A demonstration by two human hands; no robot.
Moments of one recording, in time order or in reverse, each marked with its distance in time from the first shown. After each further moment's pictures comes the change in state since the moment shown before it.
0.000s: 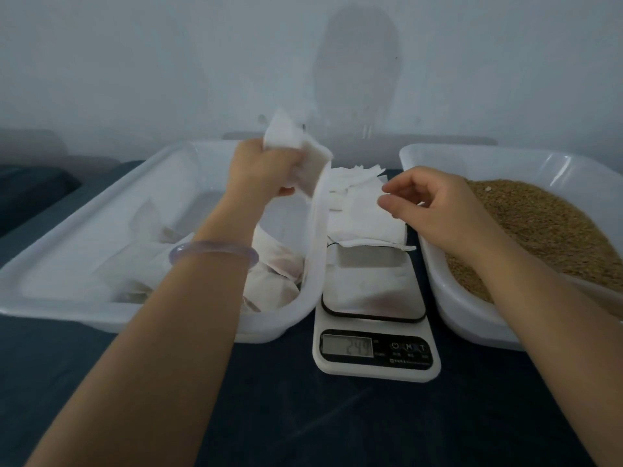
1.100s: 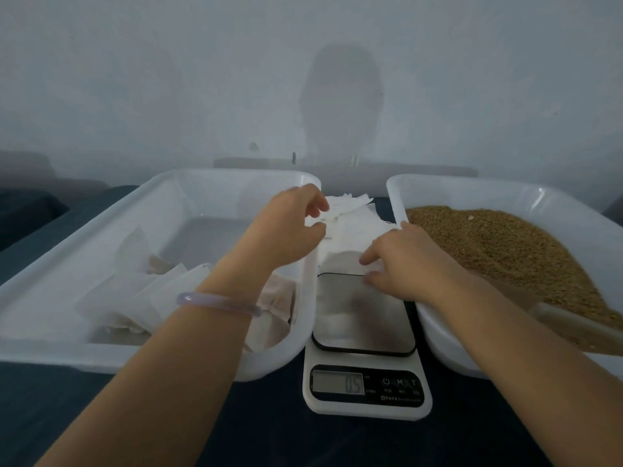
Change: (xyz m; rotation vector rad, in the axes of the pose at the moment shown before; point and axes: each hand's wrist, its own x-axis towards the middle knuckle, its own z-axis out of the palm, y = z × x) left_hand -0.001 -0.024 0.018 0.640 -0.292 0.560; right_hand 0.009 0.002 0.017 -0.823 -0.343 -0.040
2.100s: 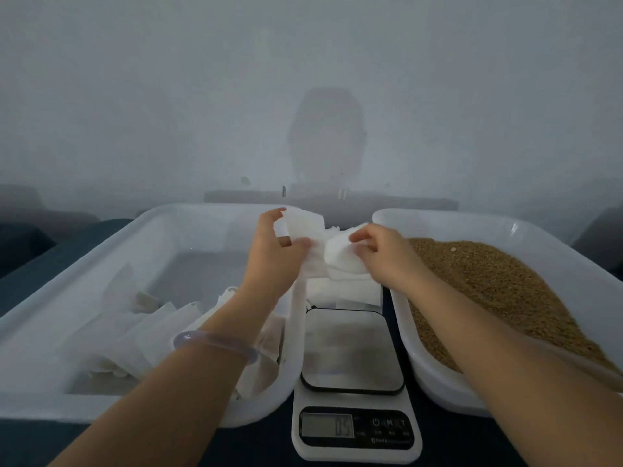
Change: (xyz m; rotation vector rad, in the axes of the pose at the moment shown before) left_hand 0.005 0.009 0.013 -0.690 0.290 -0.418; right_hand 0.039 0.012 -0.010 0.572 0.238 0.267
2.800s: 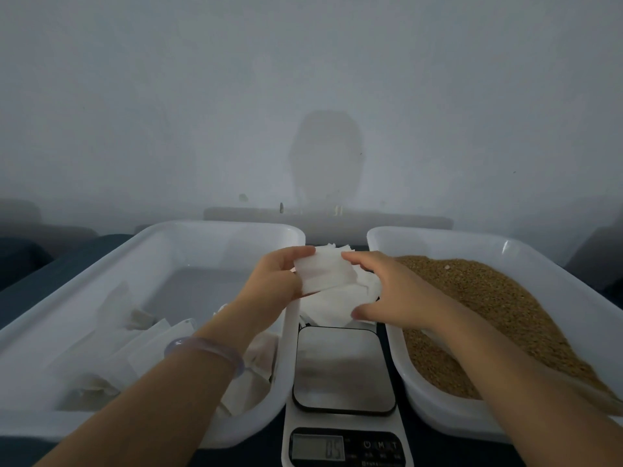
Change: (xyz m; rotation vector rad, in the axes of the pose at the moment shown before) left_hand -0.002 0.002 0.002 -0.191 -0.301 -0.142; right_hand -0.026 0.008 -0.027 -0.064 -0.292 -0.213
